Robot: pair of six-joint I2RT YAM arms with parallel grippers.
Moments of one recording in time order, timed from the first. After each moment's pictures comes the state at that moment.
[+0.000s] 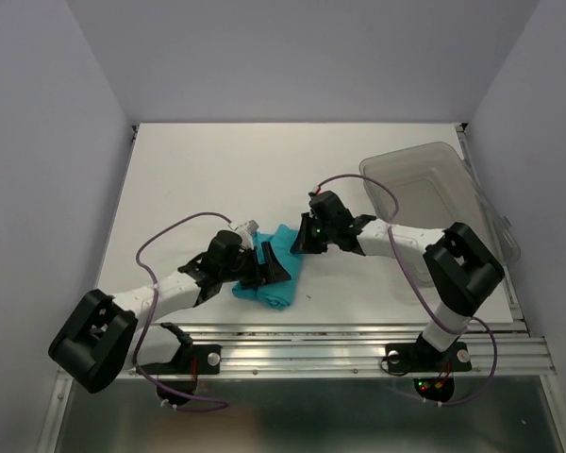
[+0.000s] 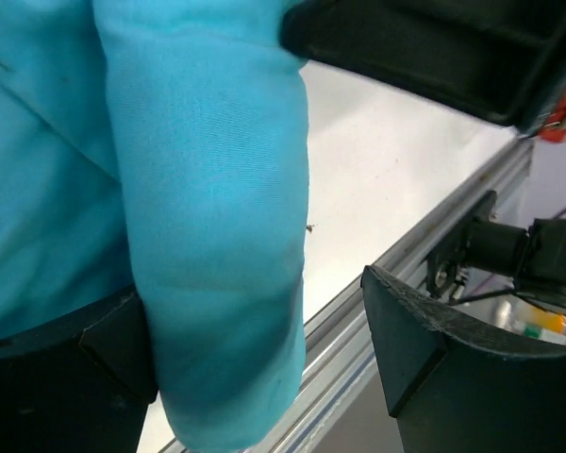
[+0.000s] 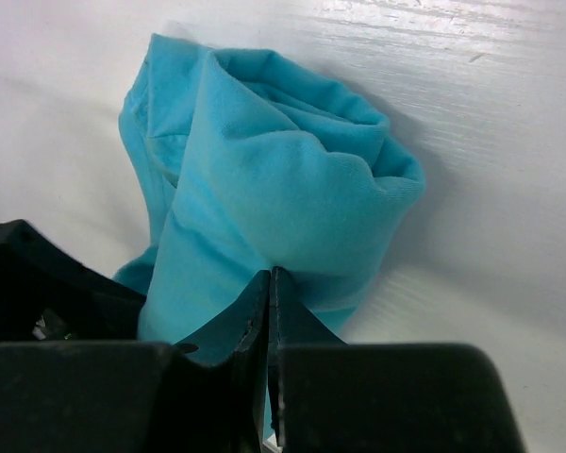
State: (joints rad) left arm -0.62 1.22 0.36 0.20 0.40 -0.84; right arm 0.72 1.70 0.99 -0.09 -0.20 0.79
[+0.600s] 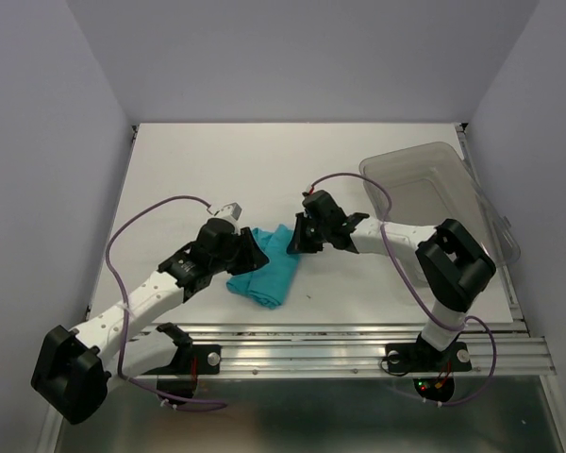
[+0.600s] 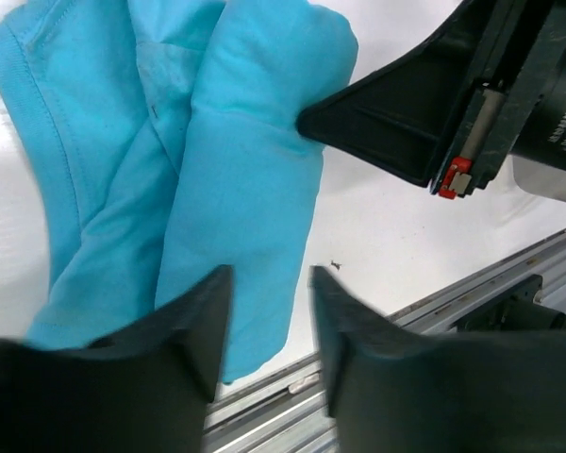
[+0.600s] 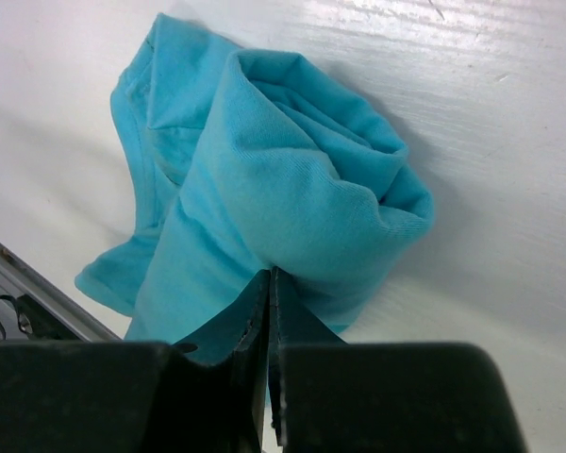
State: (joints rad) left arm -0.62 0.97 0.58 -0.29 0.08 -0.75; right arm 0.75 1.76 1.04 -0.11 -0.19 0.78
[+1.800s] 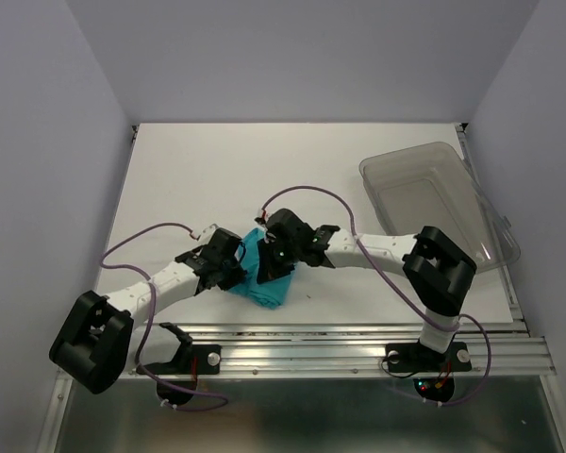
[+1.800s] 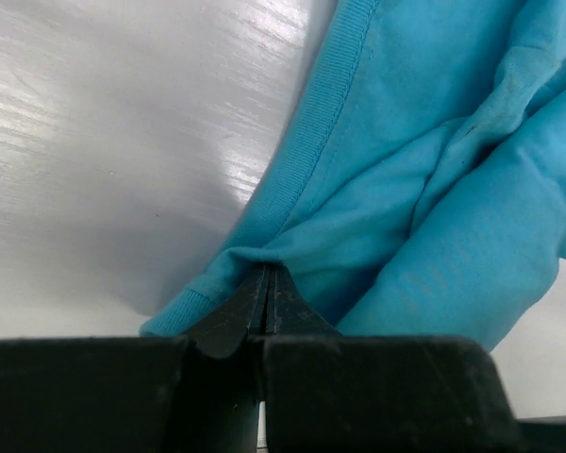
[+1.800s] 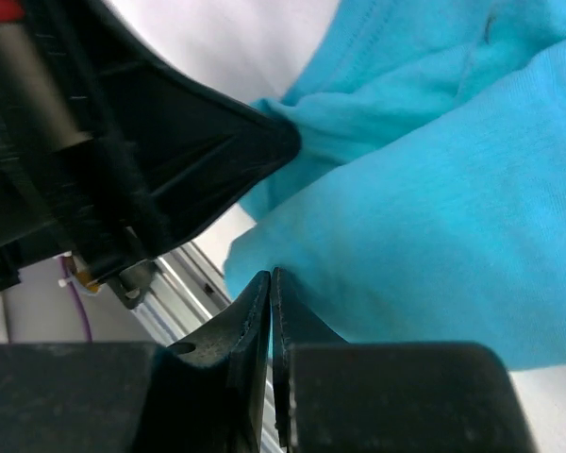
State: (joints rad) left arm -0.58 1.18 0.50 -0.38 -0.13 -1.06; right arm 0.98 1.80 1.19 -0.21 -0.31 0.64
